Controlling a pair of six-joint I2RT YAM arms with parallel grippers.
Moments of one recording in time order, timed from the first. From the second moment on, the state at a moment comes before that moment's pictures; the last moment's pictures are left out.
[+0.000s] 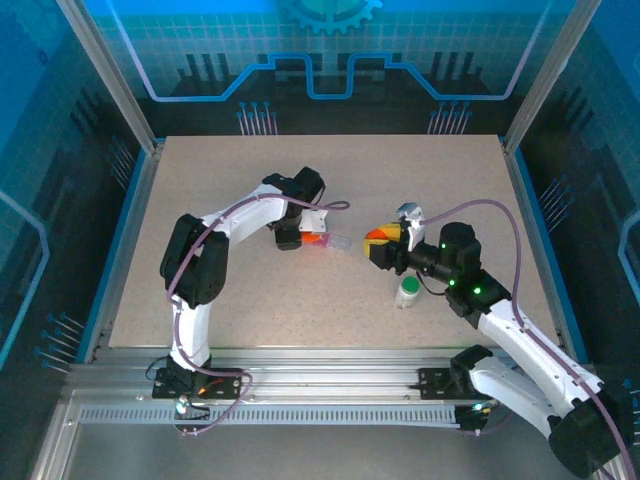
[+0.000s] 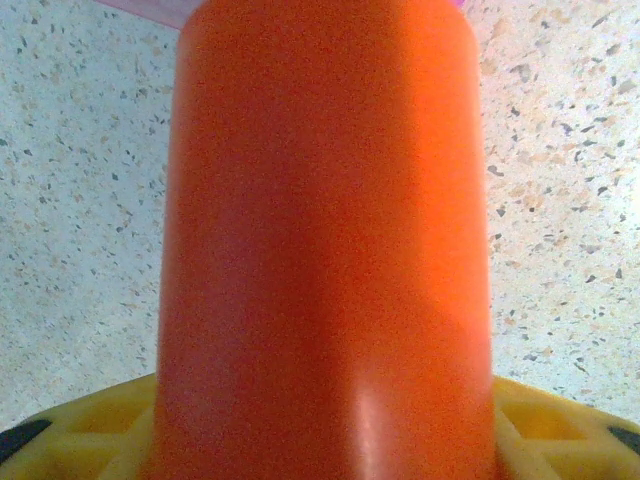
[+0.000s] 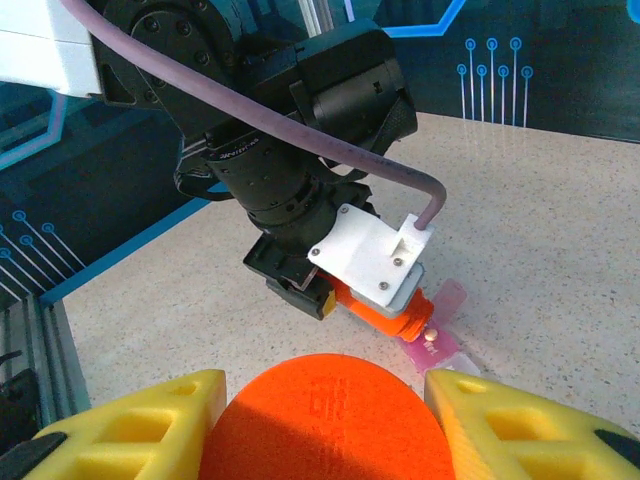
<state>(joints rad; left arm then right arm) -0.51 2.01 1.60 -1.02 -0.24 0.81 0.45 0.85 0.60 0.01 -0.45 0.18</state>
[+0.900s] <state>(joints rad) -0.48 1.93 1.60 -1.01 -0.25 0.81 0.47 0.87 0.60 0.01 -0.45 0.18</state>
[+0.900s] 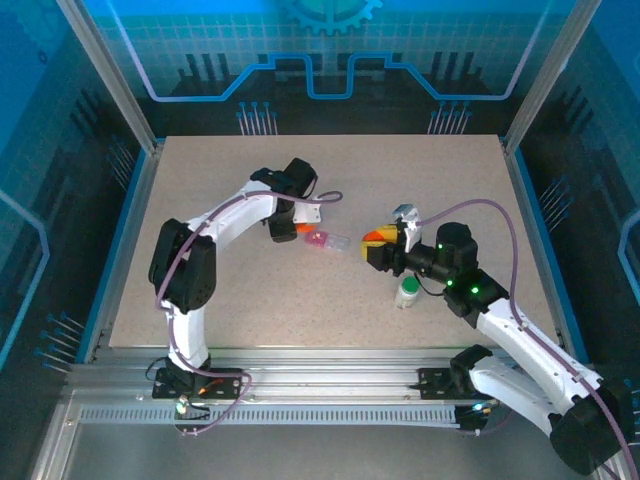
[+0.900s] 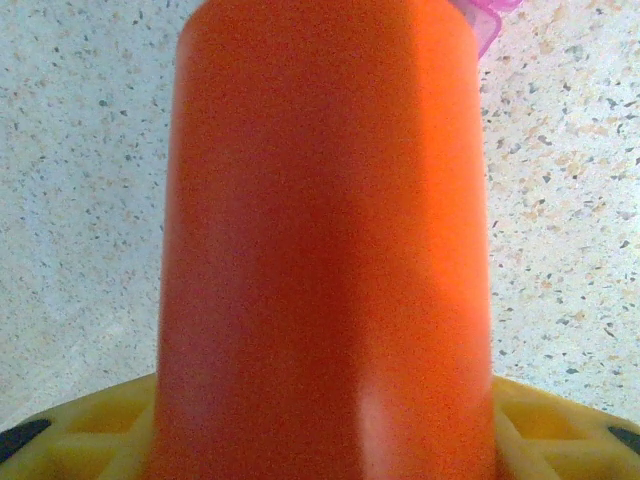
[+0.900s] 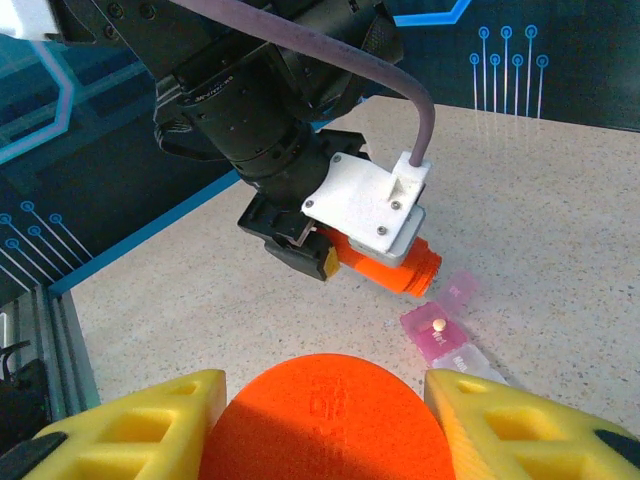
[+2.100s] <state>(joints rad) -0.51 1.99 1.57 -0.97 -0.22 0.68 0.49 0.89 0.60 0.01 -0.45 0.16</state>
